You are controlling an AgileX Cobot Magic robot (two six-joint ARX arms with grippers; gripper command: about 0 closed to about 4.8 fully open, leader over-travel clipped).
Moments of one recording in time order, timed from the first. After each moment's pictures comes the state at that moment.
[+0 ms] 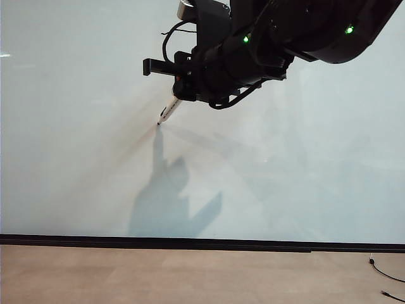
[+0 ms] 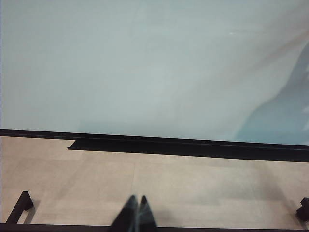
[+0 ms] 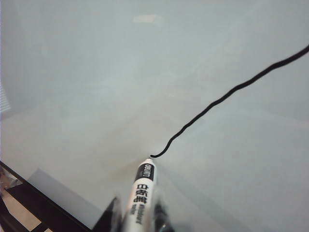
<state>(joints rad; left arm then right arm) 0.00 0.00 0.00 -0.15 0.02 -0.01 0.76 1.75 0.90 0.86 0.19 0.03</state>
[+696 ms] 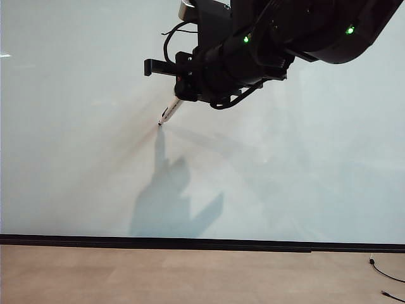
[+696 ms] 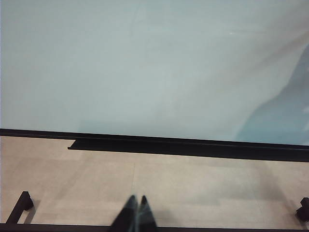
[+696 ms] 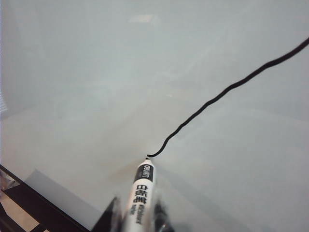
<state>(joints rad) 0.00 0.00 0.00 -0.15 0.02 -0.01 0.75 1.74 0.90 0.86 0.21 0.03</state>
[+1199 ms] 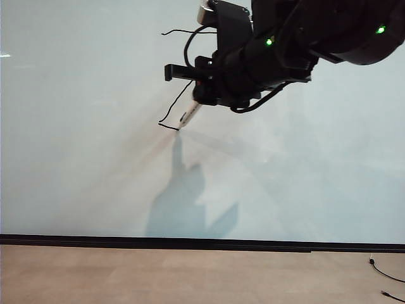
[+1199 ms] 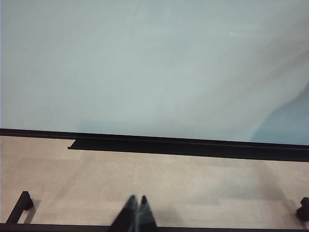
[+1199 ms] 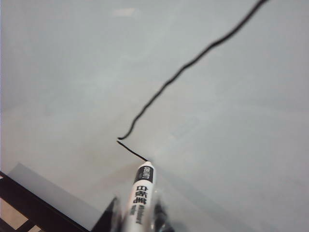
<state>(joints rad) 0.00 0.00 0.00 -0.15 0.02 -0.01 0.71 1.69 0.82 0.87 0.22 0.03</state>
